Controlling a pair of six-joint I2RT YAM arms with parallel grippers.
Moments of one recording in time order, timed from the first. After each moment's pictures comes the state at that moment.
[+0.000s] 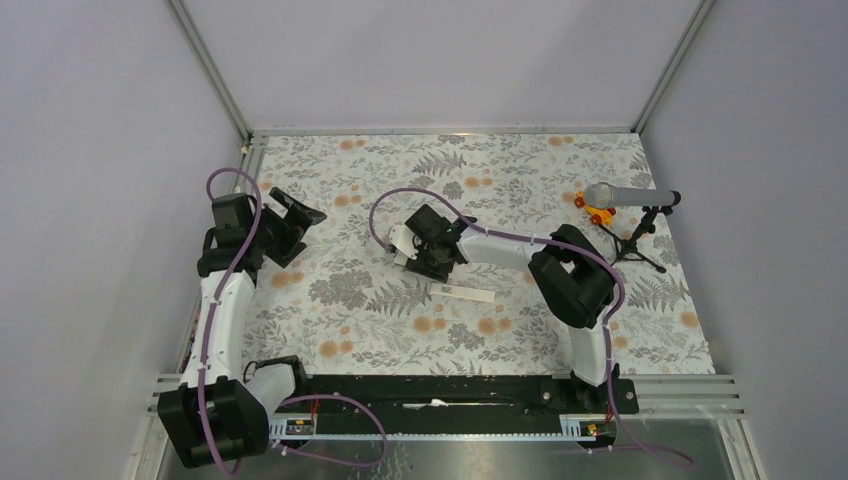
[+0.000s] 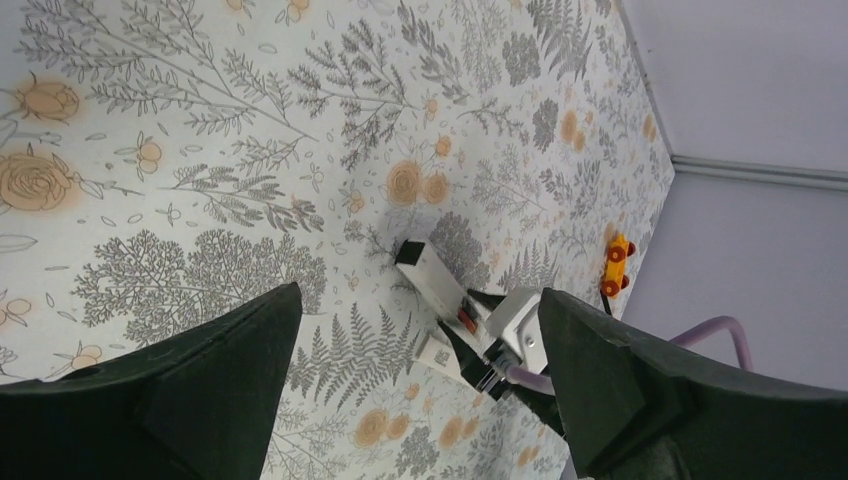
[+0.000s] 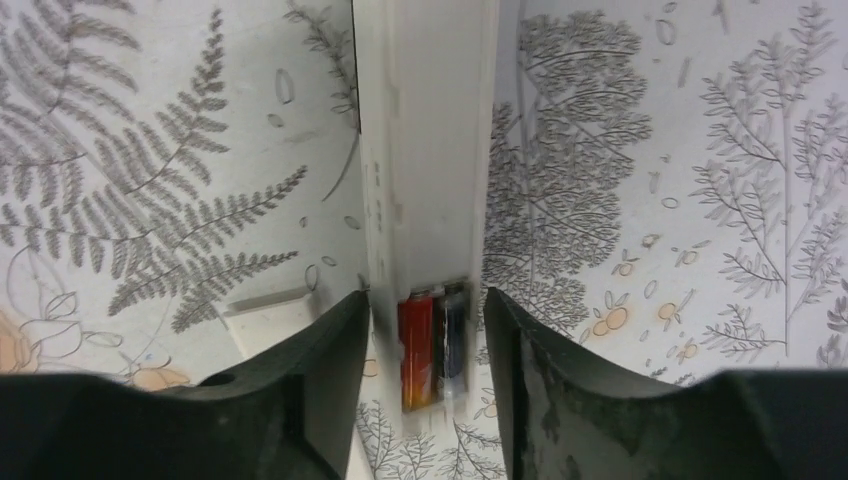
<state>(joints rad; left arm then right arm) 0.18 1.02 0.86 -0.53 0.38 -0.81 0.85 1.99 1.35 -0.51 0.01 -0.47</state>
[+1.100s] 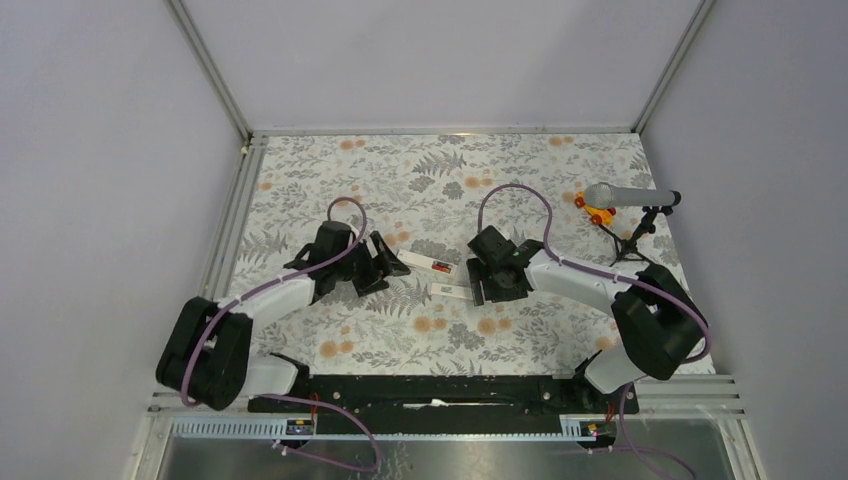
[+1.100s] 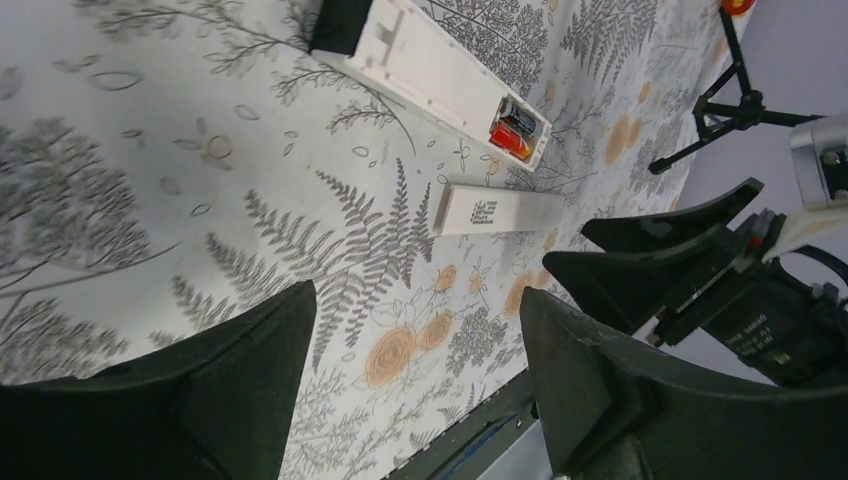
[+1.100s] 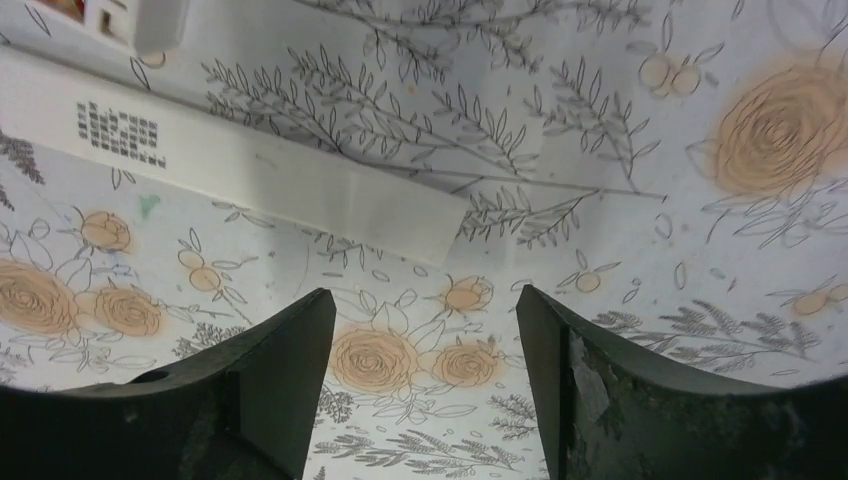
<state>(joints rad) -0.35 1.25 0.54 -0.06 0.43 -0.90 0.74 1.54 0.91 -0.62 0.16 0.52</state>
